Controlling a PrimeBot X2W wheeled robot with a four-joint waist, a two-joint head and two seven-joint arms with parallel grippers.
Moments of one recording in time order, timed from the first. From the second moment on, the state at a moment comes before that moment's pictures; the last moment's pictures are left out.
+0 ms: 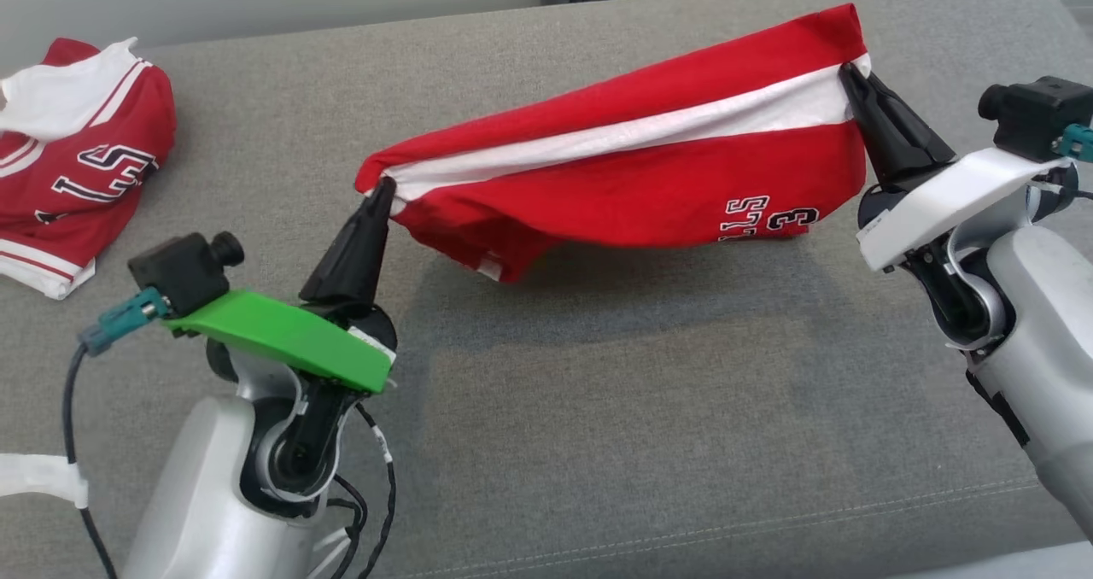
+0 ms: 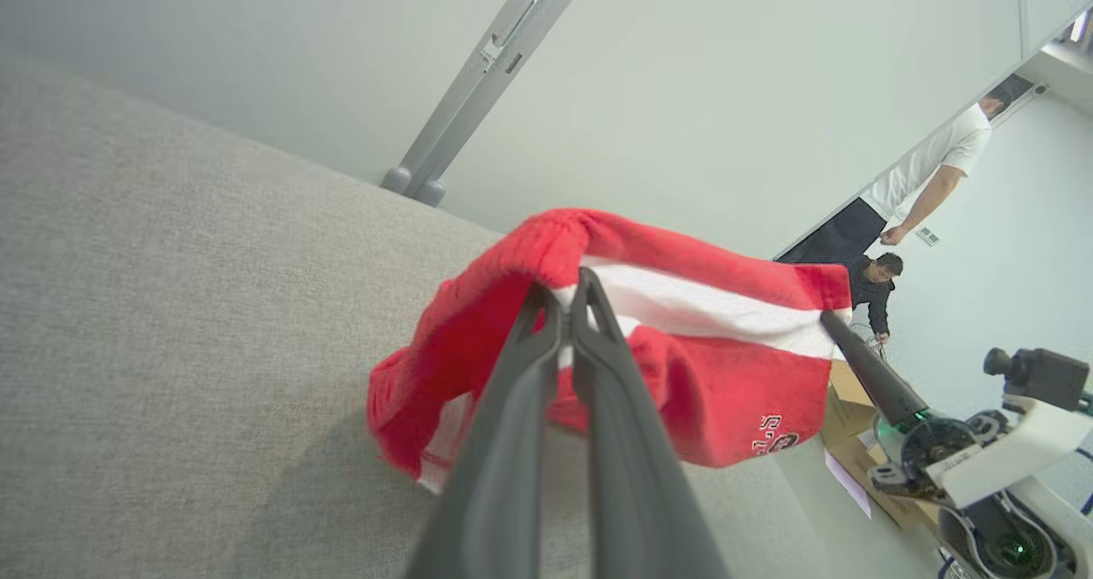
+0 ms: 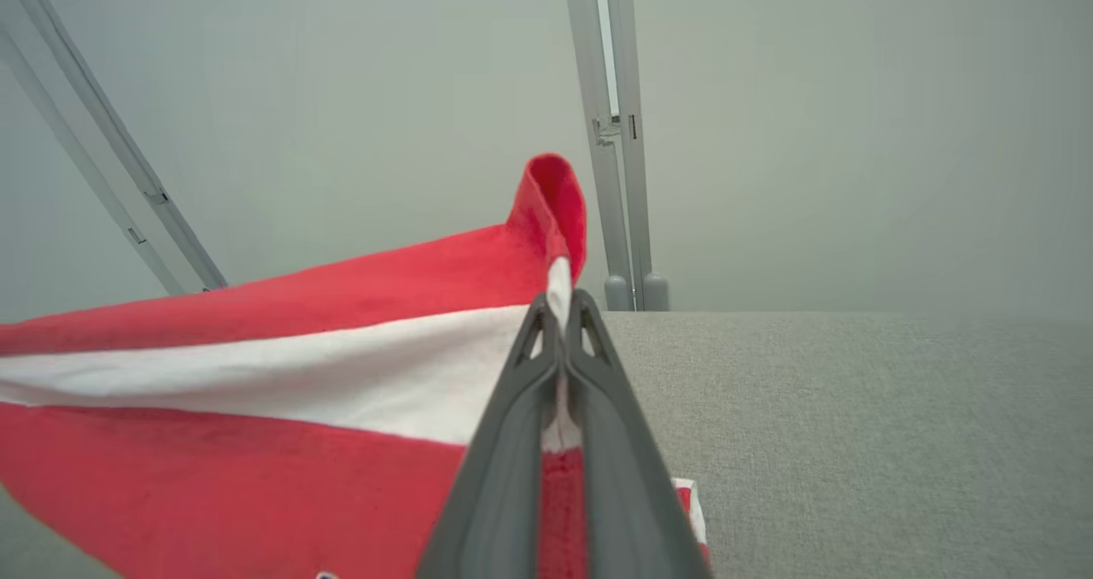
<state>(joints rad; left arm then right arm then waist) -0.37 0.14 -0.28 0.11 -0.96 -0.11 0.06 -0.71 -0.45 0.50 0.44 0.79 0.13 -0.19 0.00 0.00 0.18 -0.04</state>
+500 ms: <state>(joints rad) -0.37 0.27 -0.18 -0.31 -1.02 0.03 0.23 -0.55 -0.43 0.21 -0.01 0.79 0.13 0.03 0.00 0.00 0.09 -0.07</state>
